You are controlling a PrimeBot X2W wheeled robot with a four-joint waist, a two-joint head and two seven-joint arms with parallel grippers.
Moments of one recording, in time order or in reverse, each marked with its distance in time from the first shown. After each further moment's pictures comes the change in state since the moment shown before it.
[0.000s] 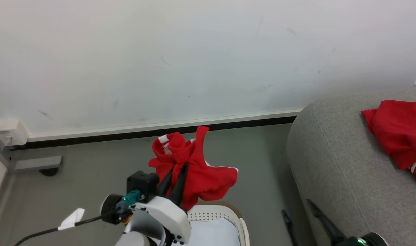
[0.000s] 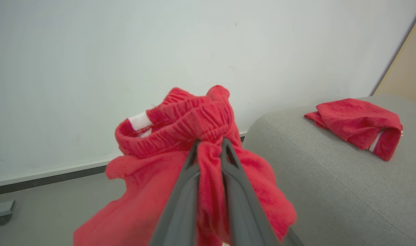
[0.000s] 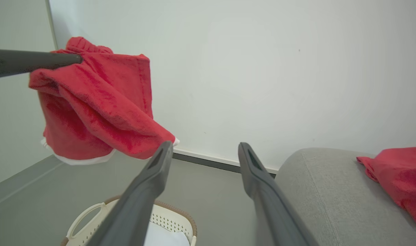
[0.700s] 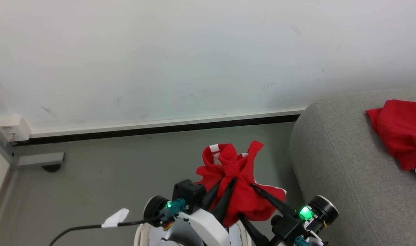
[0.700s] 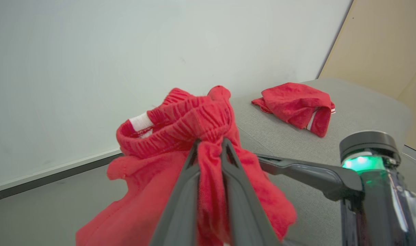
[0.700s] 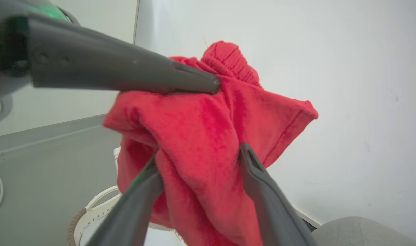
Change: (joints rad) left arm -0.017 -0.066 -0.162 -0.040 0.003 -0.038 0.041; right arm -0.328 0.010 0.333 0.259 -0.095 0.000 0.000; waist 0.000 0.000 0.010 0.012
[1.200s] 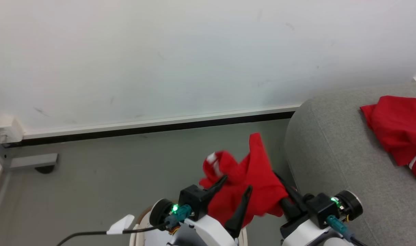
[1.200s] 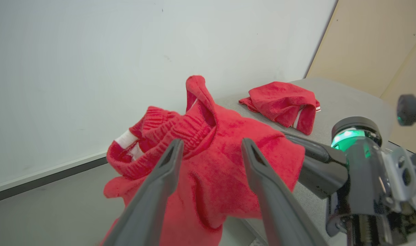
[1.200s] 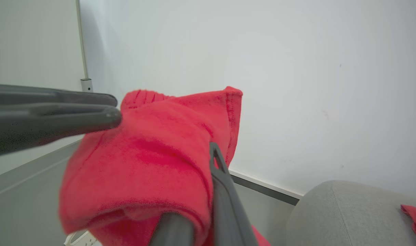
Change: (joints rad) left arm 0.003 -0.008 -0.045 0.000 -0.007 0.005 -0.030; right arm 0.003 0.016 -0.155 0.014 0.112 0.000 0.000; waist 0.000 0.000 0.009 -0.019
